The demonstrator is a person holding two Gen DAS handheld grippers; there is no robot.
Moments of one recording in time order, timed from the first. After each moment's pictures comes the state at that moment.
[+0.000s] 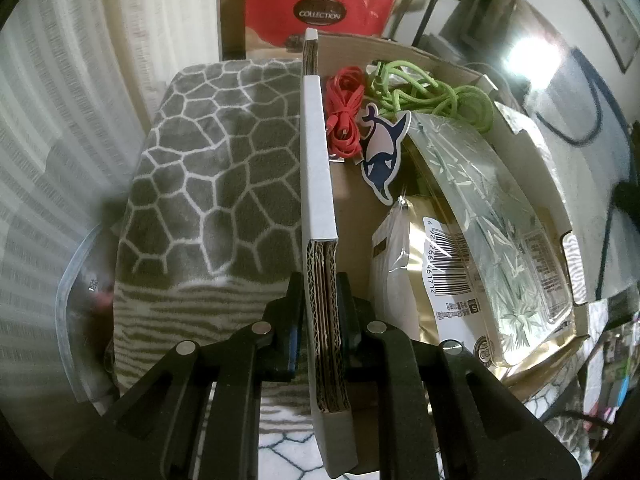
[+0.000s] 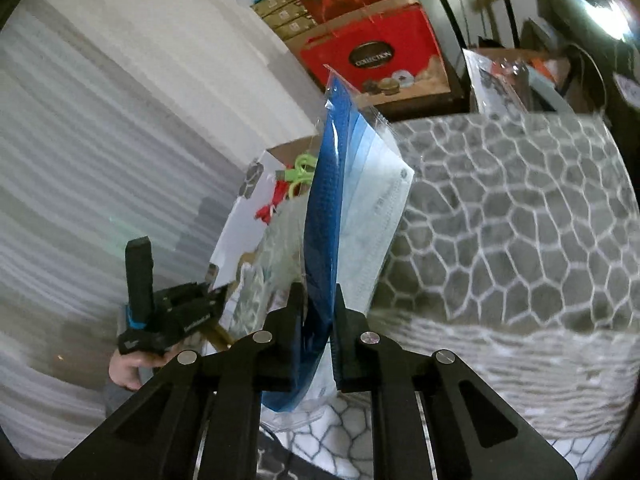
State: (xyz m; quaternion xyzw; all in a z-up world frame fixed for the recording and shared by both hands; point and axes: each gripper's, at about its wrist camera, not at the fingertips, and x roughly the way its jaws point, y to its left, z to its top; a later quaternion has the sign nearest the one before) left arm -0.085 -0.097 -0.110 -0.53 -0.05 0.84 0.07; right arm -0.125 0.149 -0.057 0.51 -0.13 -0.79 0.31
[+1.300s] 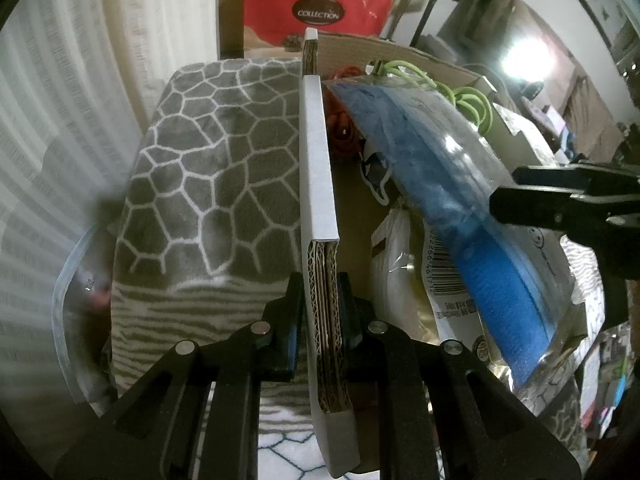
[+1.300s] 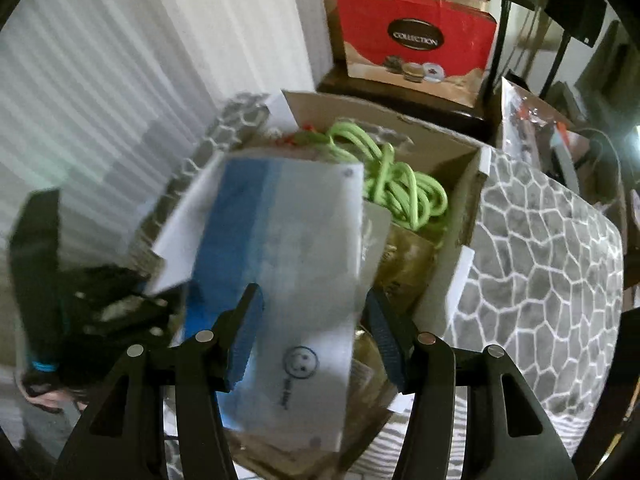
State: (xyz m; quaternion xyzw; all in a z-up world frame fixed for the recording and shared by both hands) left arm -0.079 -0.095 -0.109 -0.54 -0.05 0.84 0.07; right arm -0.150 0.022 -0.100 0.55 0.09 -0.79 0.26
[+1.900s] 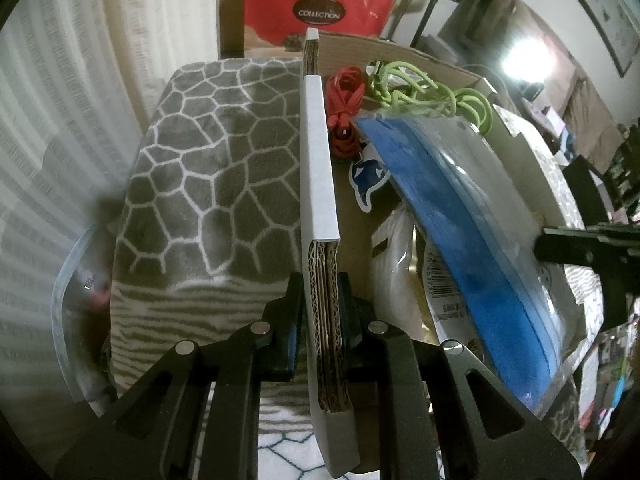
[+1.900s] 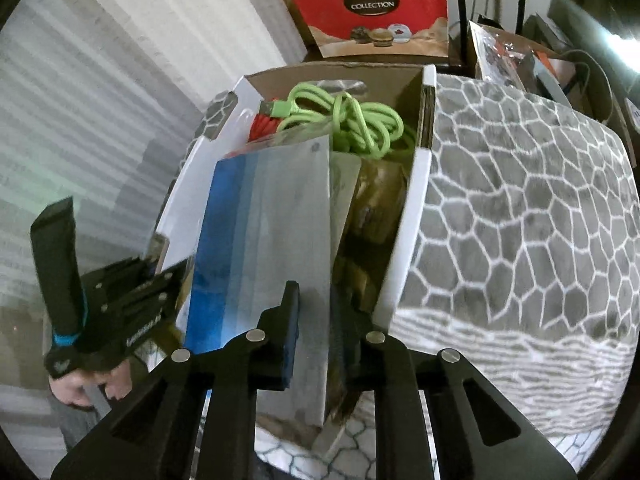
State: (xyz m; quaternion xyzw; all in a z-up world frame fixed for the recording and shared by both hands) left arm -0.078 -0.094 -0.110 -0.54 -0.06 0.84 0.07; right arm -0.134 0.072 -0.104 0.58 -0.02 -0.78 0.25
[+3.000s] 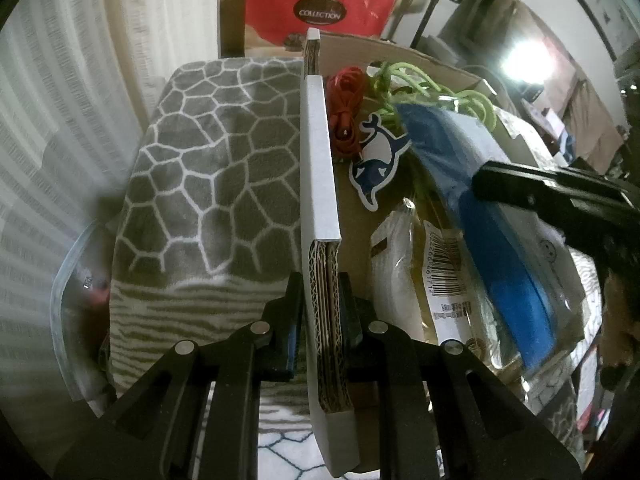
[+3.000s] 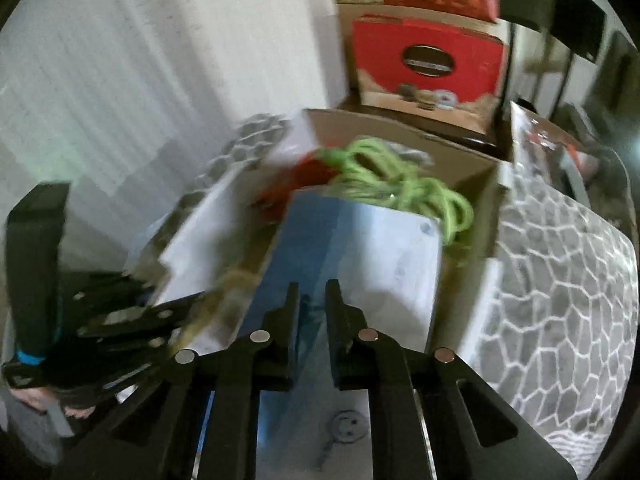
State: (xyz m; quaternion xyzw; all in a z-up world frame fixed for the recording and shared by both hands) left arm -0.083 -0.097 -0.110 -0.54 -0.06 0.84 0.07; right arm -0.147 0.035 -0.111 0.49 0.06 -0.82 0.28
